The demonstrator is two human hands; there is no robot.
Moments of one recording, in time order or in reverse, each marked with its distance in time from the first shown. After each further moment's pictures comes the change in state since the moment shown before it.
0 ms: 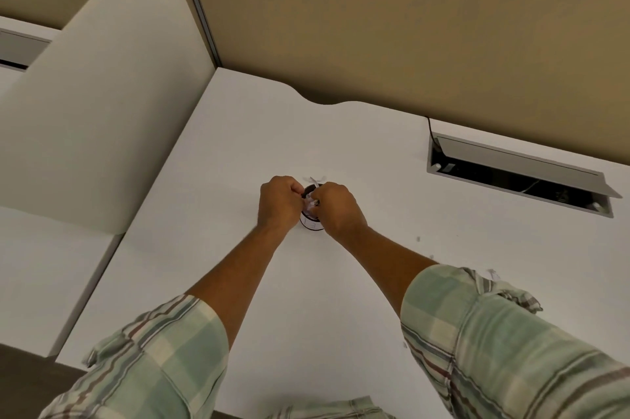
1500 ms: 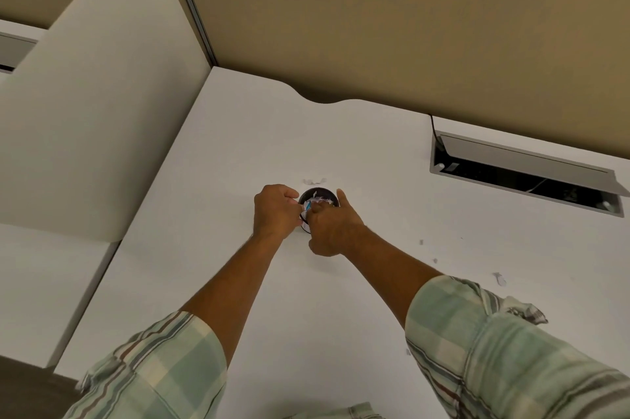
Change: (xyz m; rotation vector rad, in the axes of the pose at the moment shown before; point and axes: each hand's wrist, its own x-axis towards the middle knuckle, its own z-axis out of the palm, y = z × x) left_hand 0.010 -0.010 0.011 -0.139 -0.020 -0.217; right_hand -0.001 0.007 0.007 -0.781 -0.403 -0.237
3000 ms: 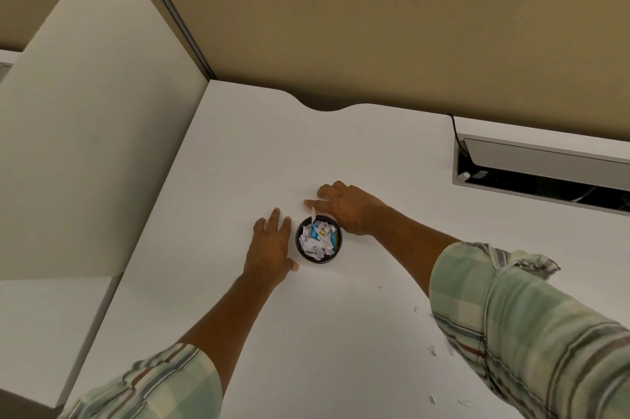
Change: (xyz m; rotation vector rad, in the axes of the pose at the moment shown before) left_hand 0.043 -0.055 0.011 0.920 -0.231 0.221; right_hand 0.101 0.102 0.017 0.035 0.357 -0.316
